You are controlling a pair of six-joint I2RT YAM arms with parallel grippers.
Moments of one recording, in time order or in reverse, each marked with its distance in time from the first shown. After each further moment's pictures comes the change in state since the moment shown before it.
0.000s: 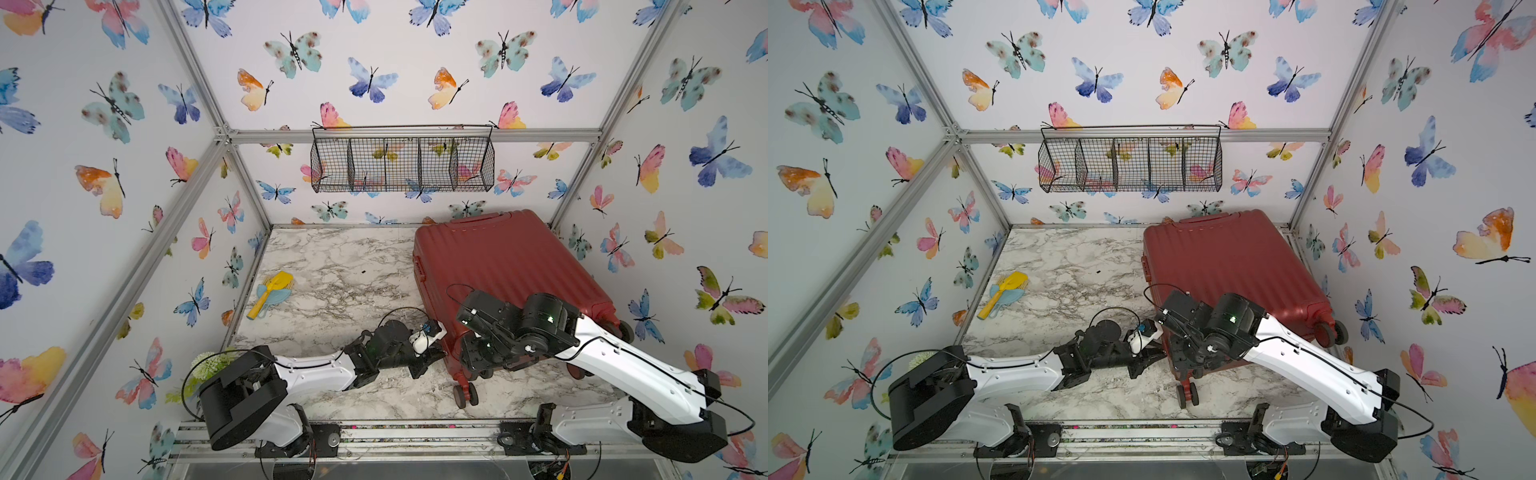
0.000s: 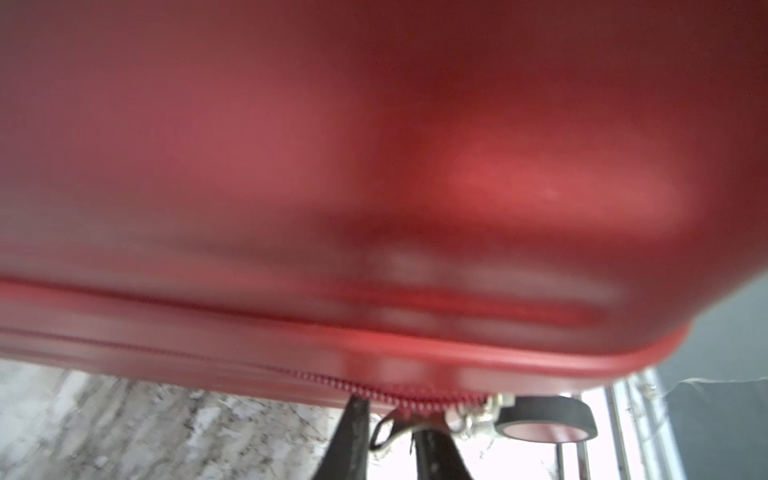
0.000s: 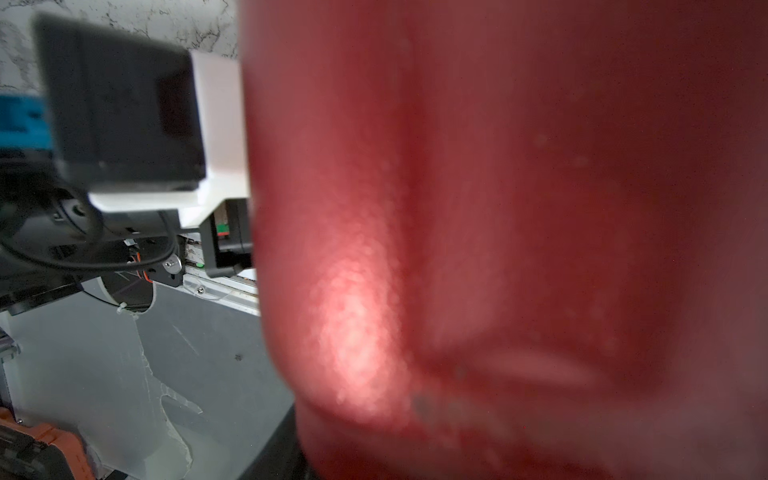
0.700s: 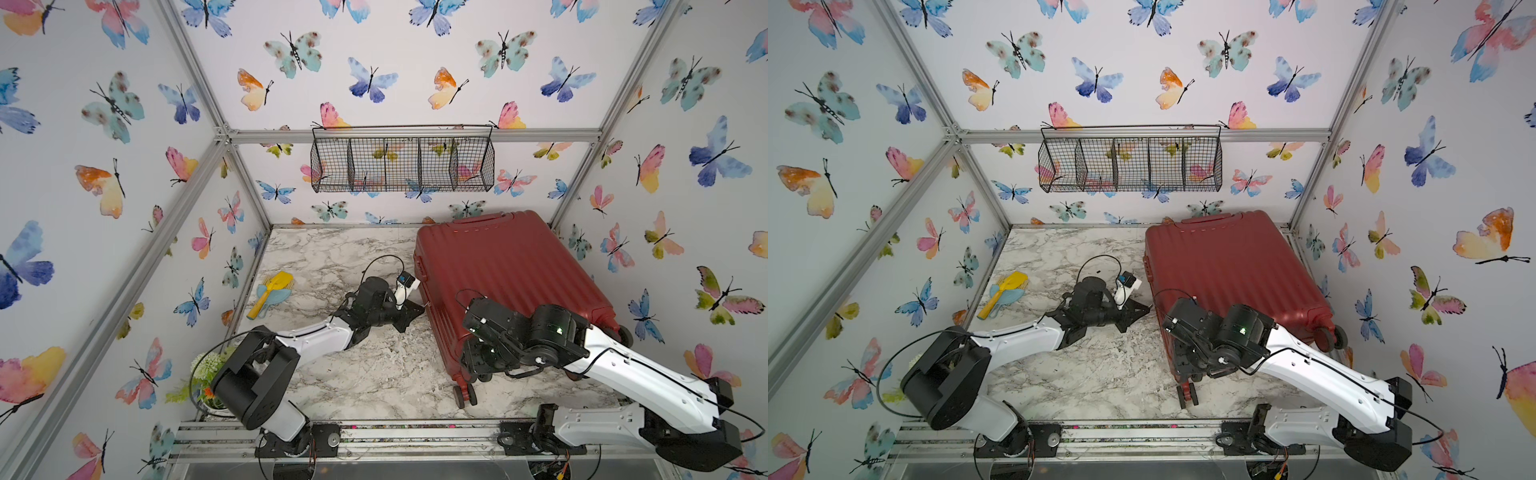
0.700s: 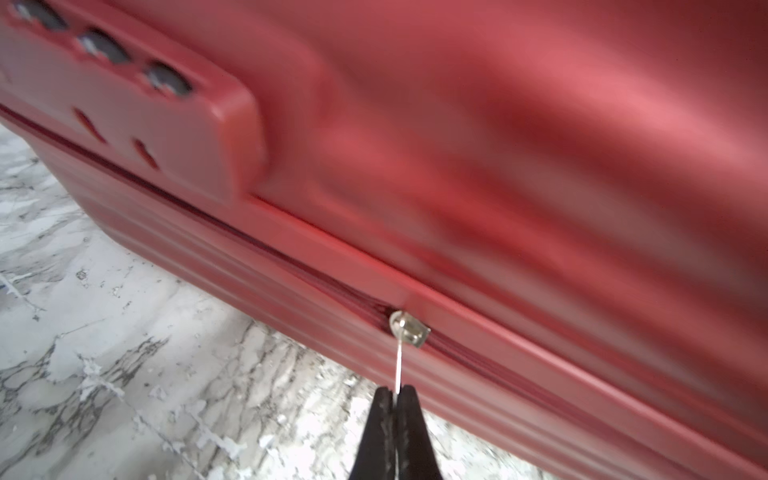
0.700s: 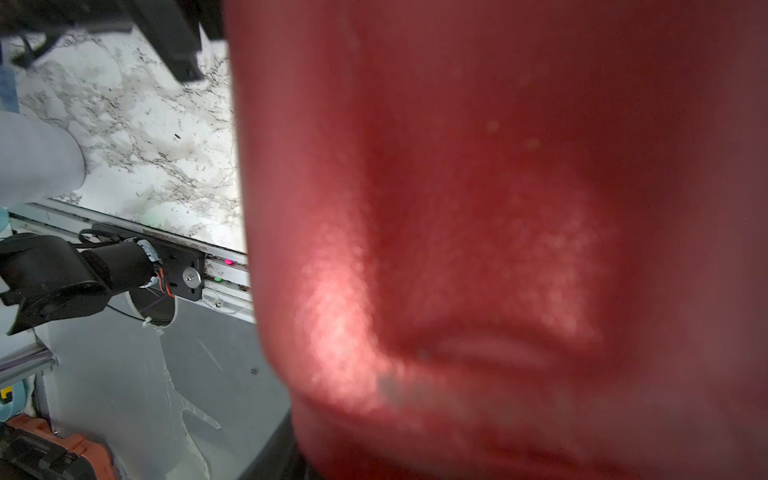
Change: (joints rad) left arm 0.383 0.177 0.255 -0.170 0.168 -0.124; right arm 0.002 -0.079 -0.119 0.096 0.003 0.054
